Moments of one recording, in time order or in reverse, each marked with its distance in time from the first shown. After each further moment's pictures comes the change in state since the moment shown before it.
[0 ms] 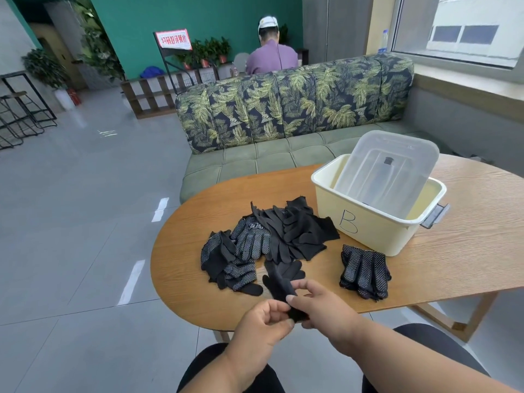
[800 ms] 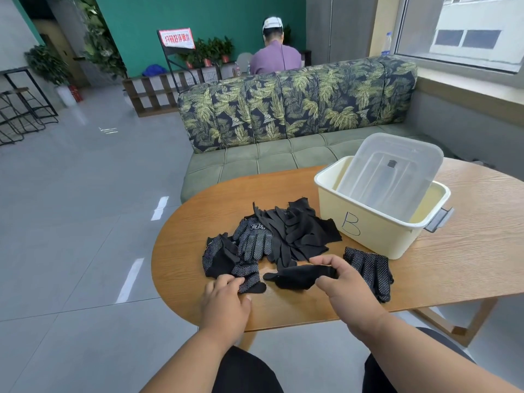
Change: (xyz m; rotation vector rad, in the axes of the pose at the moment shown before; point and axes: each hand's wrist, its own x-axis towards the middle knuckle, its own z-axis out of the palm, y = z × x) left_hand 0.047 0.001 -0.067 1.138 0.468 0.203; right_hand -0.010 -0.025 -0.029 0.023 0.267 -0.186
